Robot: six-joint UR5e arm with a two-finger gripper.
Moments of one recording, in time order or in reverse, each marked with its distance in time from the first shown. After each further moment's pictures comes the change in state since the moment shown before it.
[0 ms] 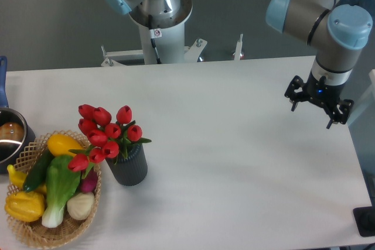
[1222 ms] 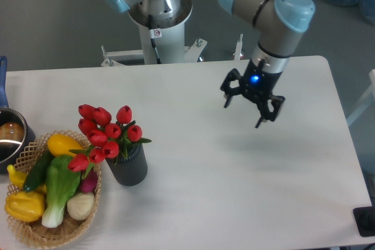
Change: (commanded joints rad) arm -0.087 0.291 -0.357 0.014 -0.464 -0.067
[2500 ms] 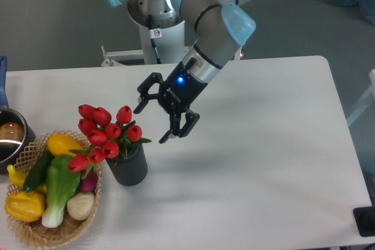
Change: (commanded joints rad) arm -0.195 -0.073 -0.043 0.094 -0.465 -0.052
